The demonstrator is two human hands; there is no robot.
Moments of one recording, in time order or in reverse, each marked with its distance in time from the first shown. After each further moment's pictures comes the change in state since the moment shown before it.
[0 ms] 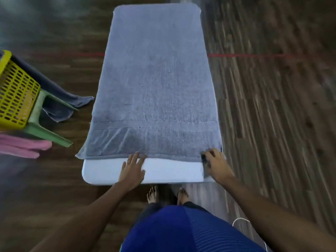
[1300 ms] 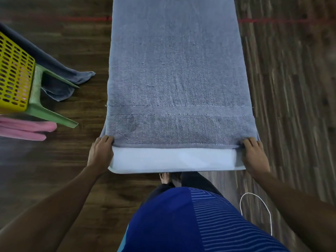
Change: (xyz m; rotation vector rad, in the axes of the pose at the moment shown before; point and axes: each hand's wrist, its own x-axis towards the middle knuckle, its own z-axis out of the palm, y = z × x) left_hand 0.017 -0.200 -0.050 0.012 0.319 -0.046; right_hand -0.003 -0.009 0.018 -0.114 0.314 0.081
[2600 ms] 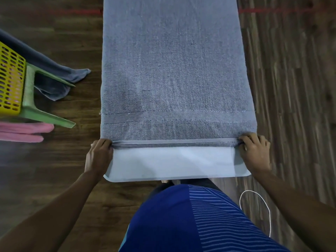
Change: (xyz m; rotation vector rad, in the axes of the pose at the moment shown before) left_hand 0.017 0.016 -0.008 -0.099 0.047 0.022; right_hand 0.040 0.002 -0.001 -0.053 0.080 0.016
